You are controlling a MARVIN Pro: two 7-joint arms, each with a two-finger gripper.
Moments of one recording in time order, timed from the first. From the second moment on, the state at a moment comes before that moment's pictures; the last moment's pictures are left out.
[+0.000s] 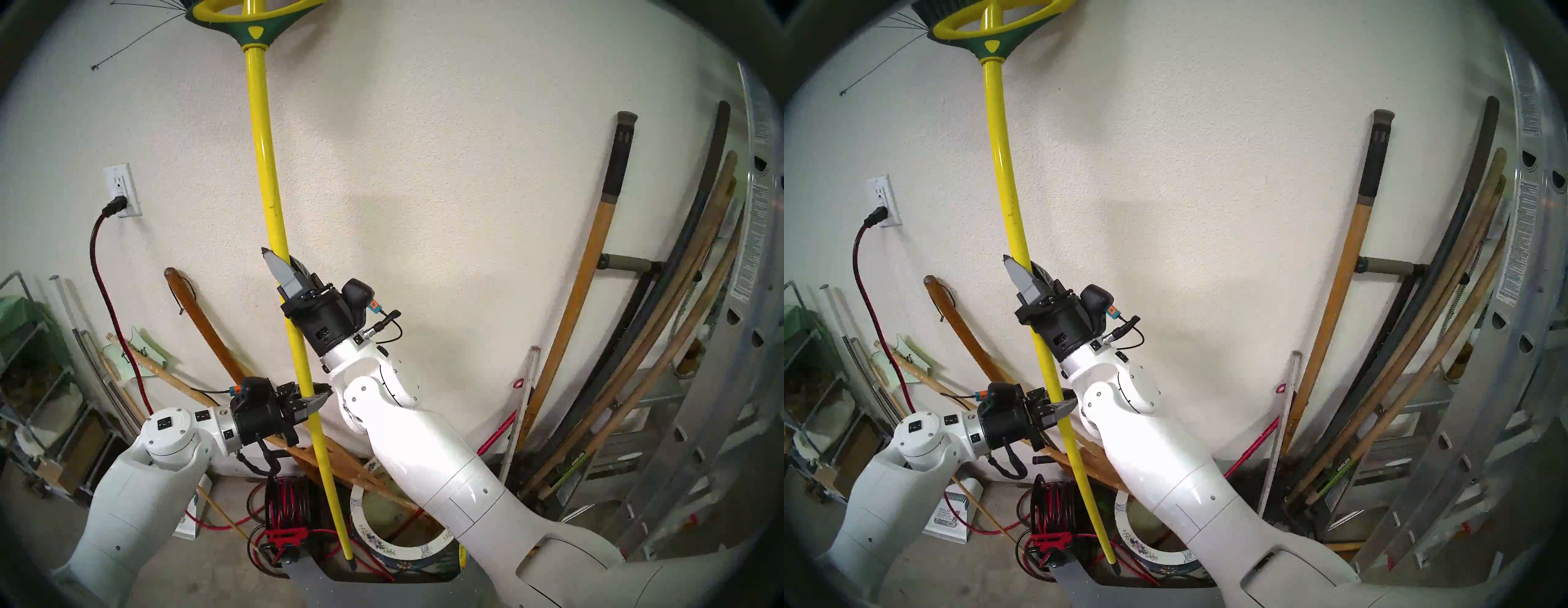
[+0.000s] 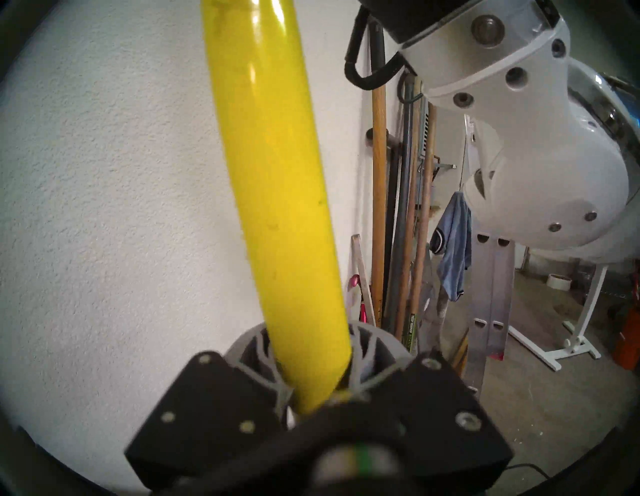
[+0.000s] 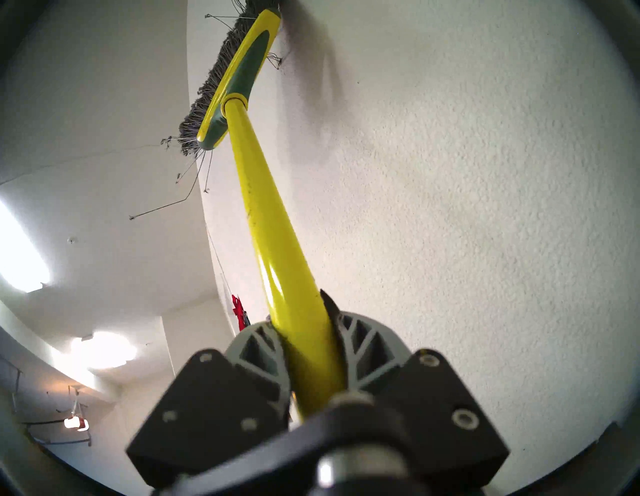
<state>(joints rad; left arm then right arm) 1.69 -1.00 -1.52 -1.59 -0.48 -0.05 -0.87 -1.19 -1.66 0.89 -1.36 1.01 -0.29 0.52</state>
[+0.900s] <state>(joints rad) 1.63 -1.04 -1.43 -1.43 -0.40 -0.12 -0.90 -1.26 -1.62 0.88 -1.32 1.00 -0.32 0.53</state>
